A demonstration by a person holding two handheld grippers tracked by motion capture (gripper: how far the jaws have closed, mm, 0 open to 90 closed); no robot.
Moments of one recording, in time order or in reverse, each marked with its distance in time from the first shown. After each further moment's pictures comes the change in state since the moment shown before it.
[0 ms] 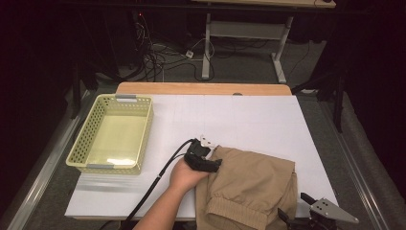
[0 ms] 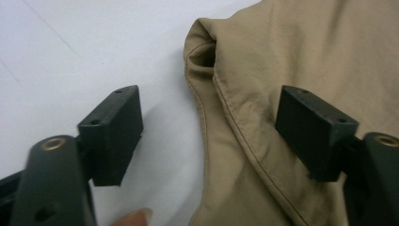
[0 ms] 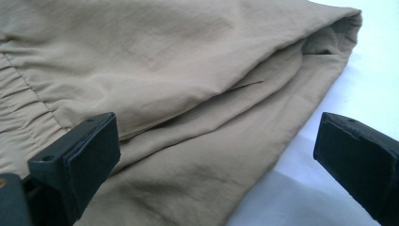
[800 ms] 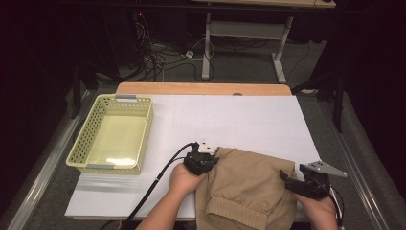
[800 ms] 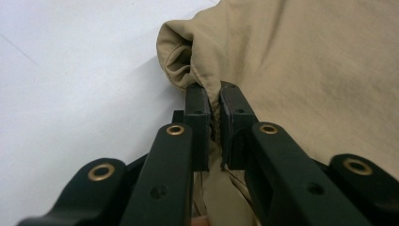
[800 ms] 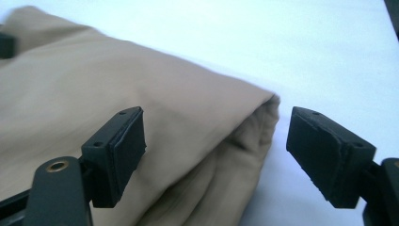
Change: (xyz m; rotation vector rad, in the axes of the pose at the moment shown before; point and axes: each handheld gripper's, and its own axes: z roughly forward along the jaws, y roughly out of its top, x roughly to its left) left arm -0.003 -0.009 -0.004 -0.055 -0.093 0.057; right arm -0.044 0.065 0.055 0.104 -0.169 0.127
